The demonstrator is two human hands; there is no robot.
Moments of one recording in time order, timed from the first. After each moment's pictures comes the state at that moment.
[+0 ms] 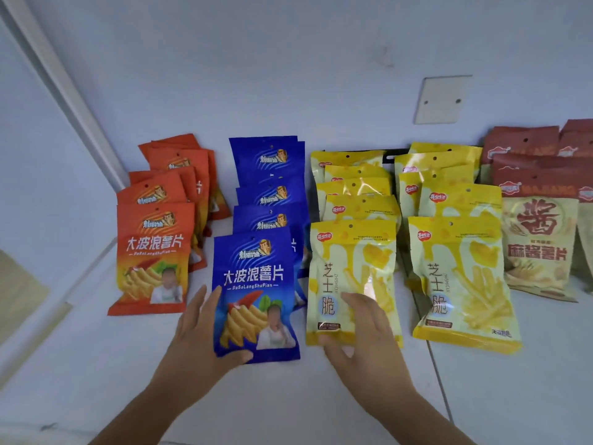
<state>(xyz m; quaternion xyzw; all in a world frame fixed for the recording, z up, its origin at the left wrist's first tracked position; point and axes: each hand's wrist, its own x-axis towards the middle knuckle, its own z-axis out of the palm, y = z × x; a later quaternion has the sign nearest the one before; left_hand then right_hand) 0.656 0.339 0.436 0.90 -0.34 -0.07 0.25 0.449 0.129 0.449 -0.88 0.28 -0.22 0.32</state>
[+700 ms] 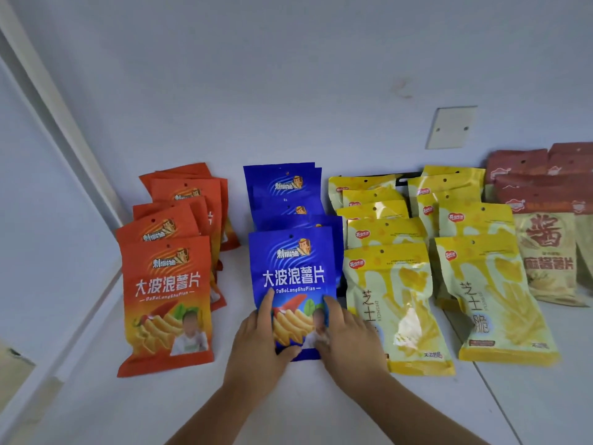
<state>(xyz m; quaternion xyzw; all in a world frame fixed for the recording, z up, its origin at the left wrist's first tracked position) 0.720 0.278 0.407 0.84 -0.42 -0.06 0.34 0.581 0.157 0.435 -0.94 0.32 -0.09 0.11</state>
